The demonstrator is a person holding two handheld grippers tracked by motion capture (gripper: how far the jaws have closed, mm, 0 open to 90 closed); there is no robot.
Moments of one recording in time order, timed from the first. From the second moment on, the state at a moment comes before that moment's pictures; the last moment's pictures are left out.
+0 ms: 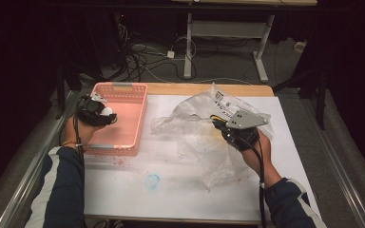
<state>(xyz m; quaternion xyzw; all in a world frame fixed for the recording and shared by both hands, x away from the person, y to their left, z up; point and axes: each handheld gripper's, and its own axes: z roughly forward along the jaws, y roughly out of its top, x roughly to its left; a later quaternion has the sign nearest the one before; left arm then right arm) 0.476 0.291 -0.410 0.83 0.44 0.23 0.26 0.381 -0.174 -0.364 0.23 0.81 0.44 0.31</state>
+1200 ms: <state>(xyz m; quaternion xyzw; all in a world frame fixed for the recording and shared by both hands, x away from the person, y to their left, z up) 0.359 0.187 -0.369 0.81 0.24 0.28 0.47 0.379 -0.157 -0.376 0.24 0.81 0.44 0.31</state>
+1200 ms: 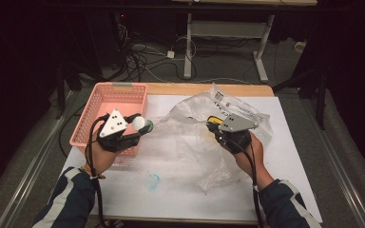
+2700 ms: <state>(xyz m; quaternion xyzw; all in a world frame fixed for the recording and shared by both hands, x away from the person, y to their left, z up) 0.409 0.024 -0.460 0.86 0.20 0.24 0.40 0.375 -0.159 -0.357 0.24 0.79 0.46 0.33</state>
